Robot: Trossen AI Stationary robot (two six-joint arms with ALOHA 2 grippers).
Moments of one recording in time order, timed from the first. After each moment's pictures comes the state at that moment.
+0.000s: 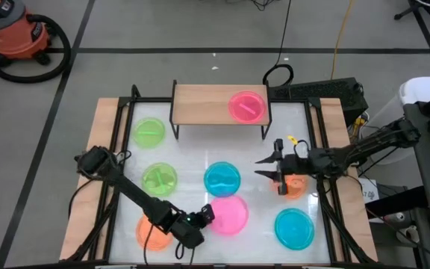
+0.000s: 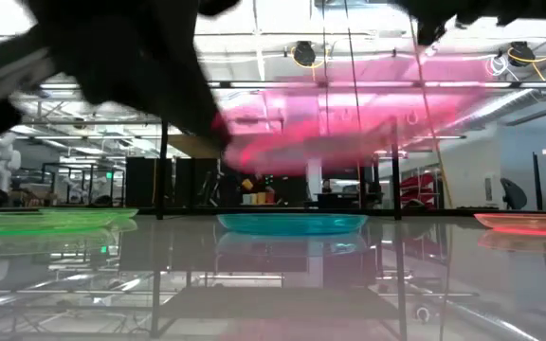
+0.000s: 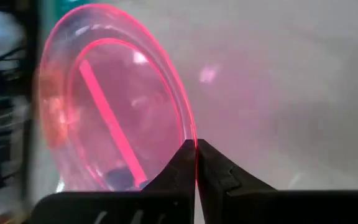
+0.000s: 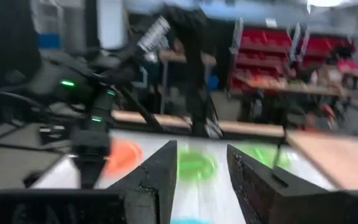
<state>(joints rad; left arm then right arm) -0.61 1.91 1.23 -0.24 -0.48 0.72 0.31 0.86 0.36 0.55 0.26 -0.09</state>
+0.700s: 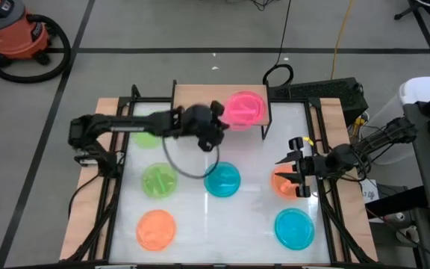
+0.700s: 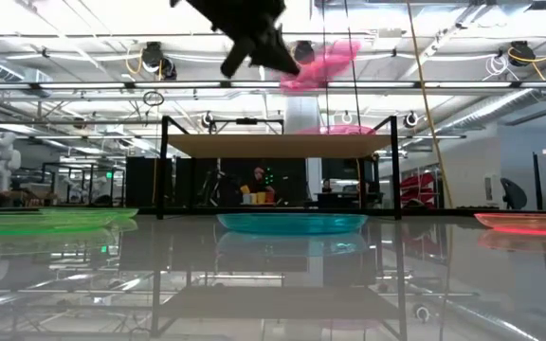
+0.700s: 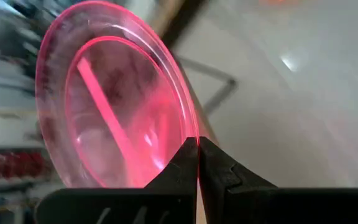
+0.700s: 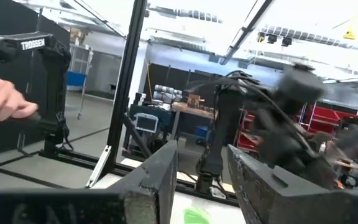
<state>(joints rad) 0.17 1.66 1.41 -0.32 -0.17 1.05 0.43 0.64 0.36 0.54 0.26 -0.26</state>
